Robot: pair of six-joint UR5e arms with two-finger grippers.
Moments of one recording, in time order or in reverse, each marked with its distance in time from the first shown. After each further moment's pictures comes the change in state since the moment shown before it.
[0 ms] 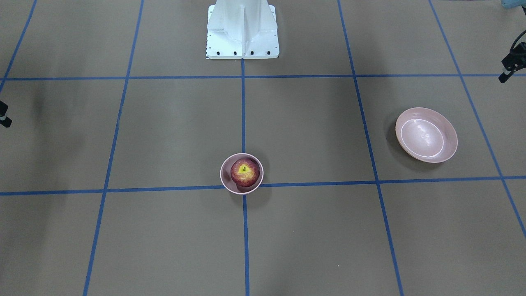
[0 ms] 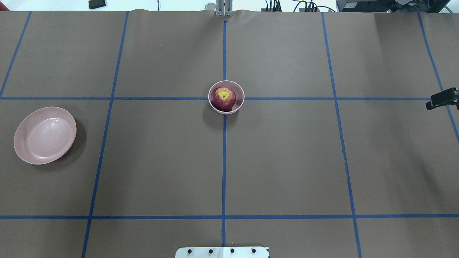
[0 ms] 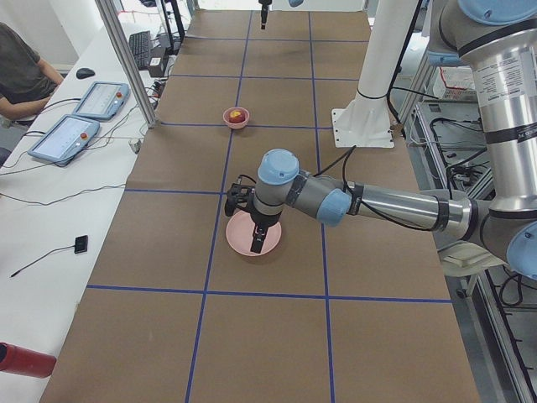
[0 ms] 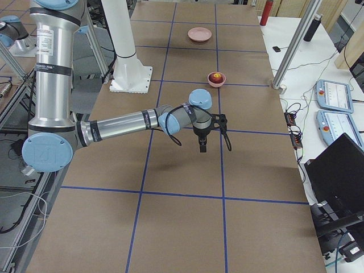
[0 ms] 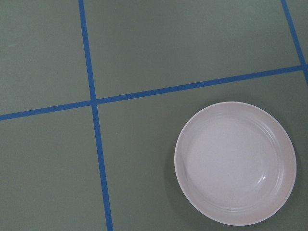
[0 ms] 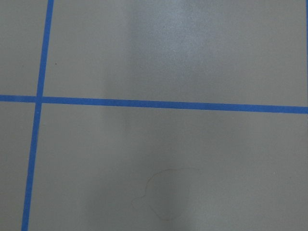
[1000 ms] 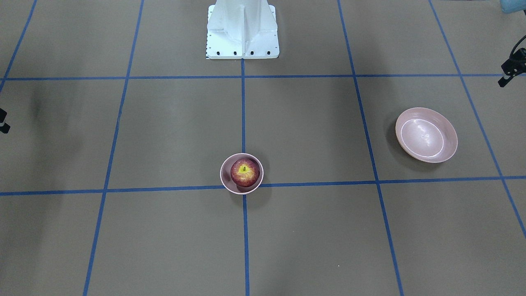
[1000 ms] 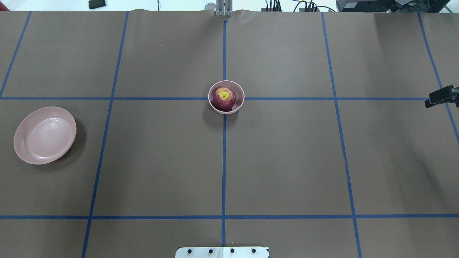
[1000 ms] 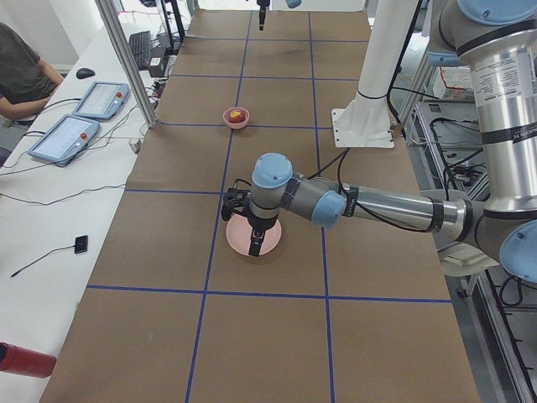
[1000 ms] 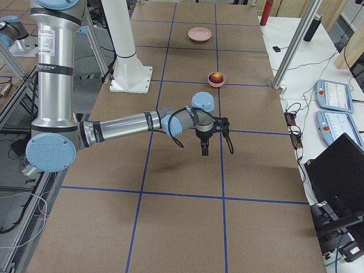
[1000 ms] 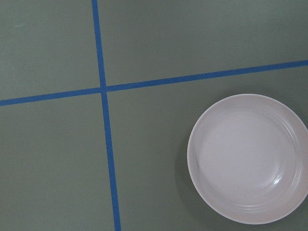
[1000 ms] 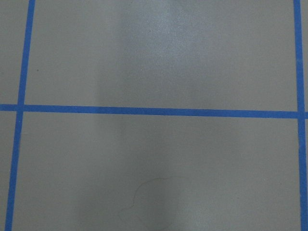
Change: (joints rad) left arm 0.006 -0.021 0.016 0.026 -0.003 -0.001; right arm 0.000 0.021 -0.031 0.001 -0.015 0.004
